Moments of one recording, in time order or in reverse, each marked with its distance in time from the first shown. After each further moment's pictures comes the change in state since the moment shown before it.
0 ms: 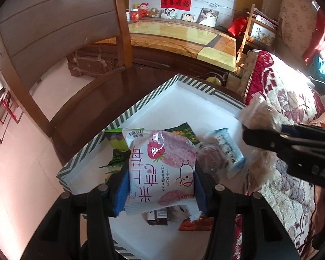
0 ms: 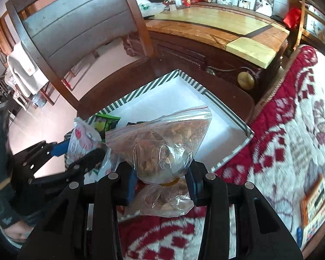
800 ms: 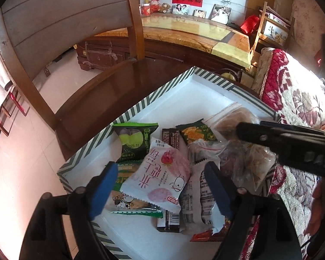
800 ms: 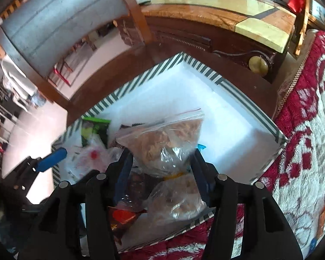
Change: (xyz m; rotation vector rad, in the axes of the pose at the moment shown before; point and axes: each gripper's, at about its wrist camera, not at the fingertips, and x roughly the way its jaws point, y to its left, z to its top) left arm 0.020 0.005 0.000 -0.031 0.021 0.068; right arm 0.054 -0.009 0.017 0.075 0.060 0.044
